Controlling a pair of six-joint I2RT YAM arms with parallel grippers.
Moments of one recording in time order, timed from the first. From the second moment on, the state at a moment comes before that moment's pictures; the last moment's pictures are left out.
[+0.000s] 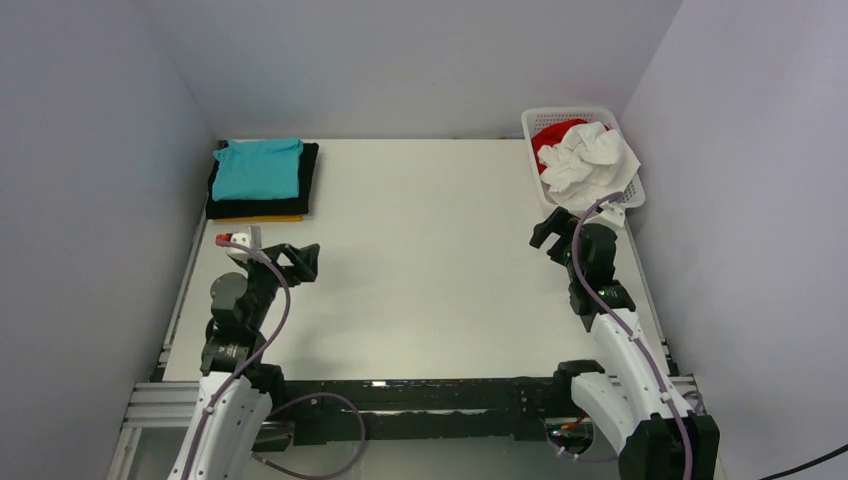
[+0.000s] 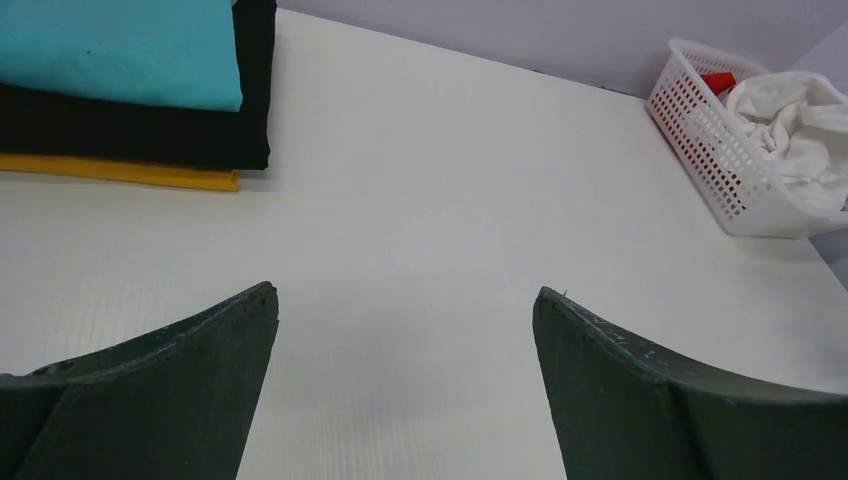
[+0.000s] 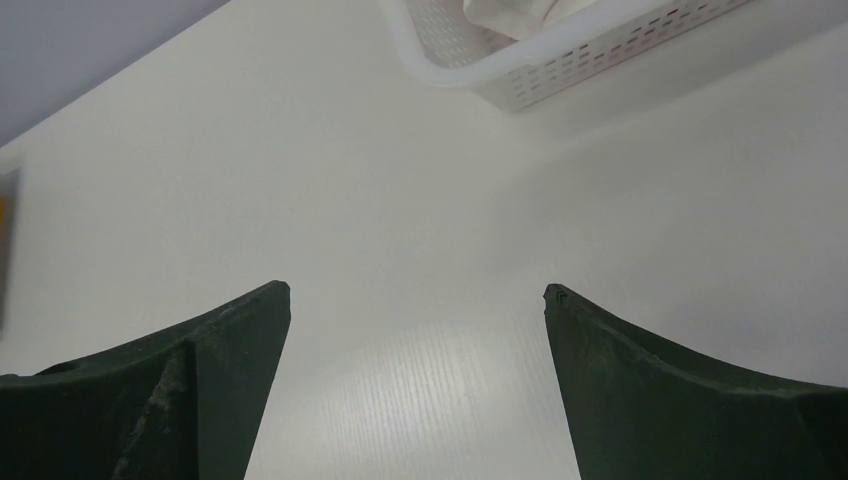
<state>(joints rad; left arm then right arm) -0.06 0.41 0.32 0.02 0.14 -0.36 0.06 0.84 0.54 -0.07 0.15 0.47</state>
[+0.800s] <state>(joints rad) -0.06 0.51 0.30 0.12 0.11 -0.43 -0.02 1.80 1.61 -0.39 0.27 0.44</state>
